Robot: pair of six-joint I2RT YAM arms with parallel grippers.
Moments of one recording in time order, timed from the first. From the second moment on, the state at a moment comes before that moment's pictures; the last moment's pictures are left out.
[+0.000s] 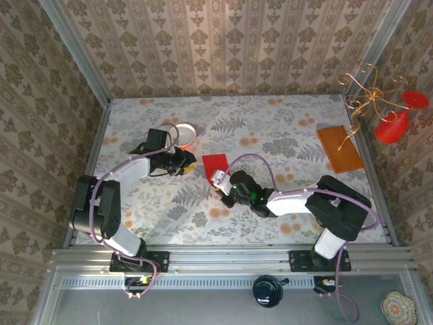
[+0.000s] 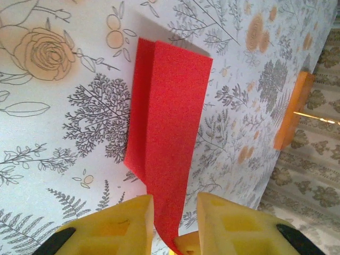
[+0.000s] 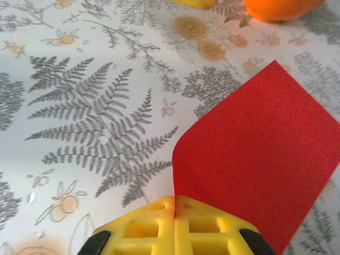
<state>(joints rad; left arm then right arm) -0.30 1.56 0.91 -0.31 0.64 -0.87 0.87 1.65 0.65 0.41 0.02 -0.15</state>
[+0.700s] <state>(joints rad) -0.54 1.97 1.22 -0.49 0.53 -0.66 0.84 1.66 0.65 0.31 -0.19 0.18</state>
